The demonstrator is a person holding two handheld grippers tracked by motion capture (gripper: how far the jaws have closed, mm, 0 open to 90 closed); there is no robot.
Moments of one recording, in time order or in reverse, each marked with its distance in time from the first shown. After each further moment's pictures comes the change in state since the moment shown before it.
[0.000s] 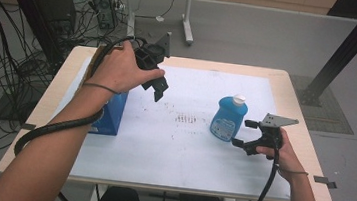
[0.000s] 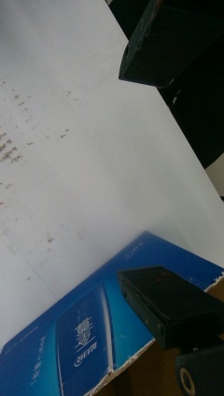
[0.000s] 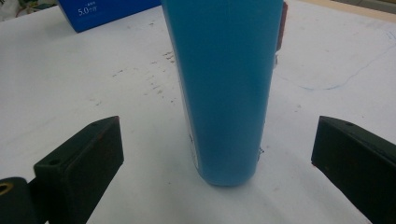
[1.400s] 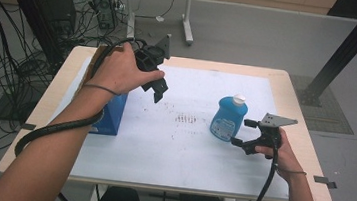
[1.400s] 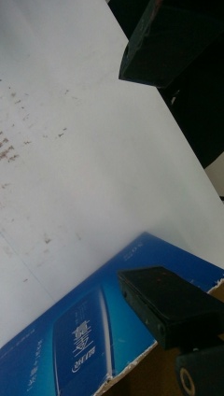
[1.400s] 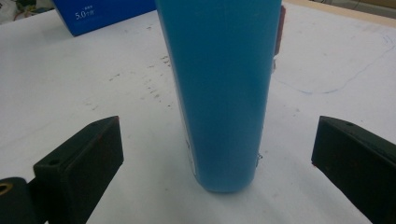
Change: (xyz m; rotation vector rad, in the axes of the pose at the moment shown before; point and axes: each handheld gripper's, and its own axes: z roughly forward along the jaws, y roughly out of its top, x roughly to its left) left arm 0.000 0.002 0.003 0.017 0.001 0.006; right arm 0.001 -0.003 0.003 -0.019 -0.009 0.001
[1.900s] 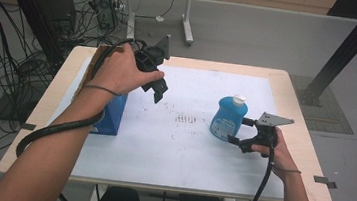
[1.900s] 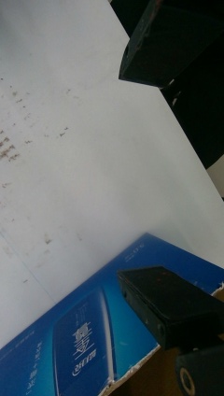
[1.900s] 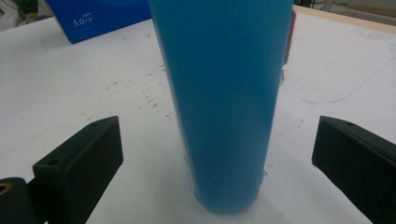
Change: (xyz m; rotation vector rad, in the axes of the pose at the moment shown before) left arm 0.002 0.001 0.004 0.000 -0.007 -0.006; right arm 0.000 -0.006 0.012 -0.032 0.002 0.001
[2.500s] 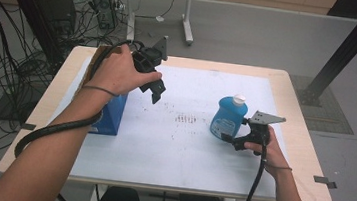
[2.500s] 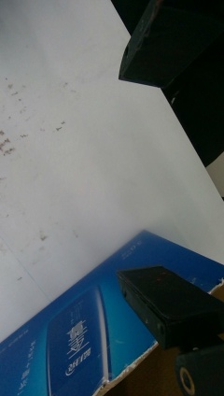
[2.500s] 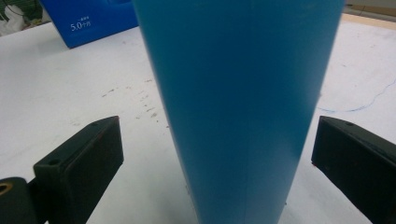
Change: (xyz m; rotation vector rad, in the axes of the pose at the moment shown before) left arm 0.005 -0.003 0.005 0.001 0.000 -0.016; right arm -0.001 -0.002 0.021 -0.011 0.008 0.010
